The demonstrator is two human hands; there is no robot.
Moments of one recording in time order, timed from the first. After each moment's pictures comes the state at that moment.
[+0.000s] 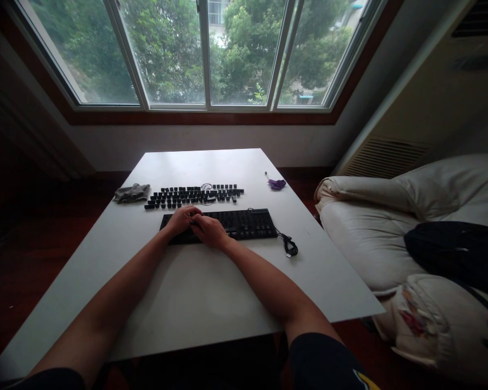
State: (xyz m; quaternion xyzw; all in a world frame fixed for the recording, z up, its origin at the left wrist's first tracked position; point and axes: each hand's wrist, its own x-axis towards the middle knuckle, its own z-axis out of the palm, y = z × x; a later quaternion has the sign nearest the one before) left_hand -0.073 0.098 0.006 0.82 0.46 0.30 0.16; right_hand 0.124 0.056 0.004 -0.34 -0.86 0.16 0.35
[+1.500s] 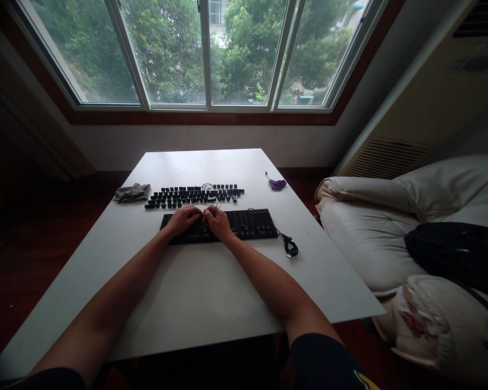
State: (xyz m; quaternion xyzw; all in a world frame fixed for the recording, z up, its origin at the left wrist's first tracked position) left_hand -0.070 0.095 0.009 0.82 0.47 0.29 0.15; right_hand 0.126 0.076 -0.001 -0.42 -0.64 0.42 0.49
